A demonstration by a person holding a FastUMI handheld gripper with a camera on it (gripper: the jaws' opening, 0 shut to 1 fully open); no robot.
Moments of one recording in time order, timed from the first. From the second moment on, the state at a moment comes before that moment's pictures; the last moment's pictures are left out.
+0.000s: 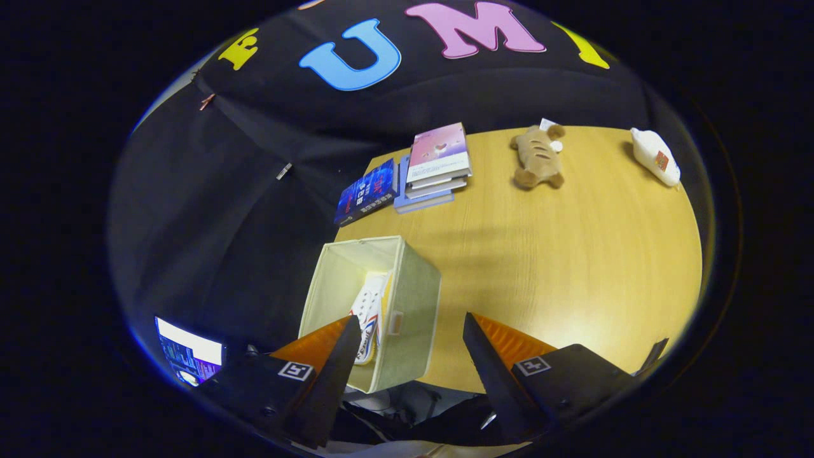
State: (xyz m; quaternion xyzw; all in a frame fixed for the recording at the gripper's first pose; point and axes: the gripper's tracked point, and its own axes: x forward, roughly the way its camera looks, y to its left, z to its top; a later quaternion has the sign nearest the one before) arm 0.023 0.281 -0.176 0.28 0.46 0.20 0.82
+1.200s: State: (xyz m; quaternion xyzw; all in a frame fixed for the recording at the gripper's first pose) arm 0.017 0.043 -0.131 0.09 0.20 0.04 0.98
